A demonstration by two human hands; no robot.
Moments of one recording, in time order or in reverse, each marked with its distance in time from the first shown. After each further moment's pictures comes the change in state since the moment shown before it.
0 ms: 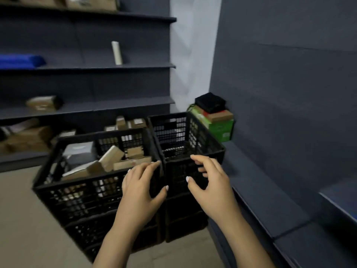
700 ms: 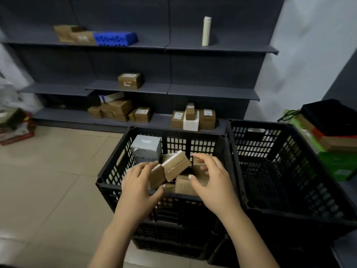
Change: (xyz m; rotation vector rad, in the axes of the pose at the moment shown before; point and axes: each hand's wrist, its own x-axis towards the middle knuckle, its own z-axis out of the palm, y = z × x) left_hand 0.098 -0.228 -0.041 0.222 0.136 -0.425; right_hand 0.212 -0.006 0.241 0.147 -0.393 -0.172
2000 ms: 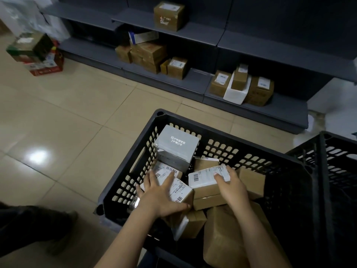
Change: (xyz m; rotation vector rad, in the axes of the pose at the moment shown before) left_hand 0.154 -0.166 0.119 0.215 -0.860 -0.661; right_hand 0.214 0.155 0.186 -0.030 -0.380 0.762
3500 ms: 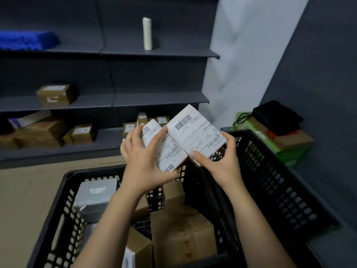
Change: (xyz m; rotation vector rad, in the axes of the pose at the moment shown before) left_hand -0.116 0.171 -0.091 -0.162 0.761 1.026; right_hand -0.158 0.002 -0.181 0.582 0.676 -0.578
